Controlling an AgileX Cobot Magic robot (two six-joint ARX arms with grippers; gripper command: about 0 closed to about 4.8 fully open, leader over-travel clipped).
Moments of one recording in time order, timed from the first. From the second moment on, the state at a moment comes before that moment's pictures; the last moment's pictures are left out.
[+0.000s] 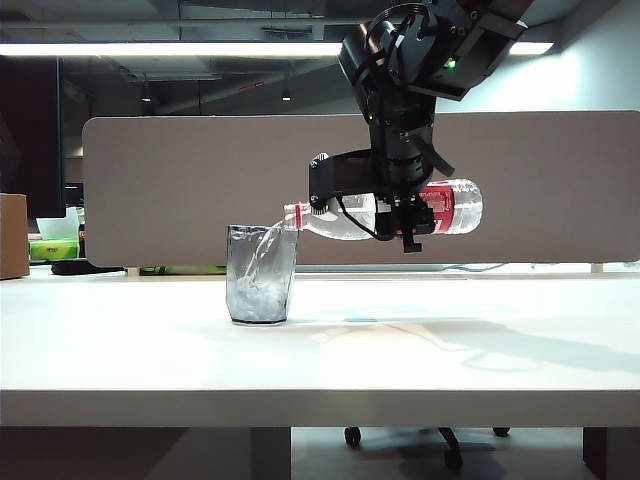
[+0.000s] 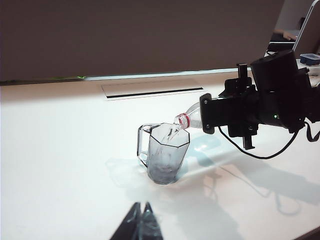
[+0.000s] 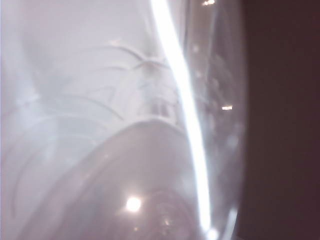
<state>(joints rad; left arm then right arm) 0.08 0.26 0.58 -0.42 0.54 -0.04 0.54 2.00 1.43 0.01 0.65 -1.31</state>
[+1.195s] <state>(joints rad) 0.08 0.26 0.58 -0.42 0.54 -0.04 0.58 2.00 1.43 0.05 0.69 -1.32</state>
